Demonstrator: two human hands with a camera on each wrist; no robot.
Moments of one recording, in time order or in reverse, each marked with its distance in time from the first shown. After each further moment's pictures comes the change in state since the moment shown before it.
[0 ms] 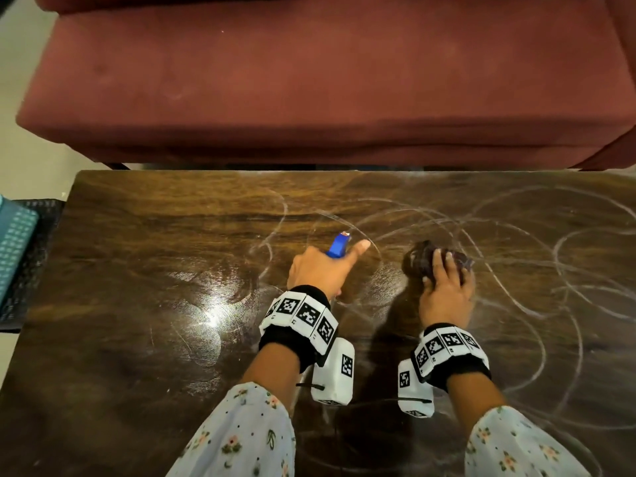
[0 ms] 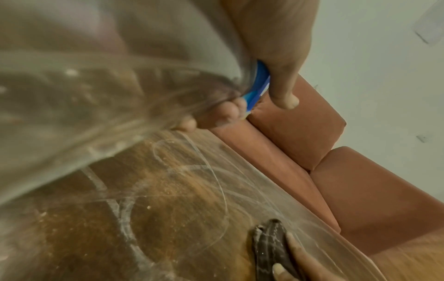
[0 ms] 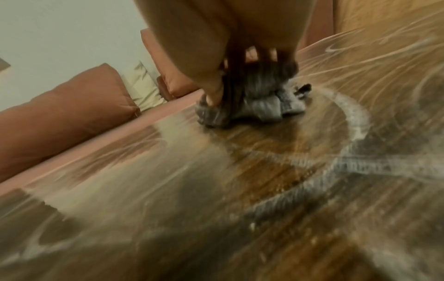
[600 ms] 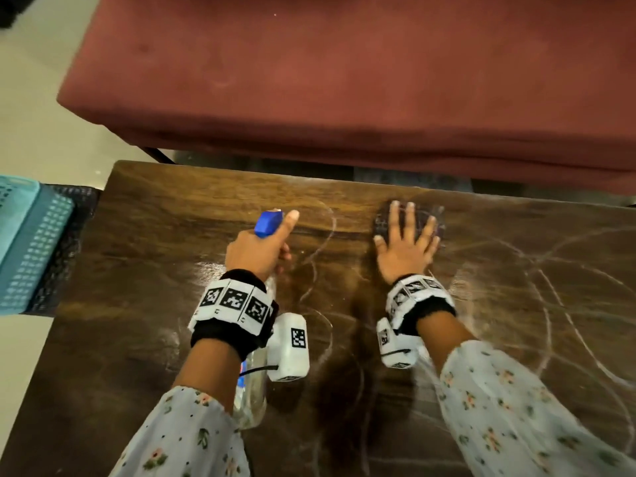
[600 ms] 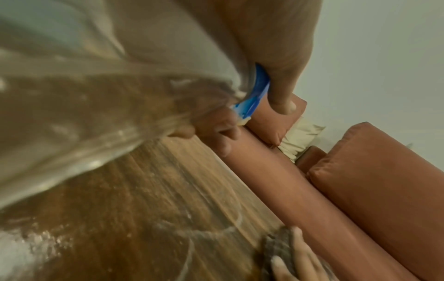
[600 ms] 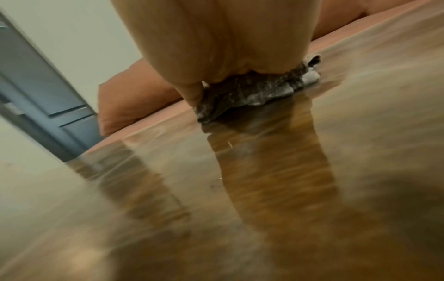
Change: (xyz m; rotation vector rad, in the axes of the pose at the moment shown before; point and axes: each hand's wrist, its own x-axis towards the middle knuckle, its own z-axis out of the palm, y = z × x) left_hand 0.081 -0.052 -0.136 -0.173 0.225 -0.077; right_hand 0.060 -0.167 0.069 -0.158 -0.267 -0.289
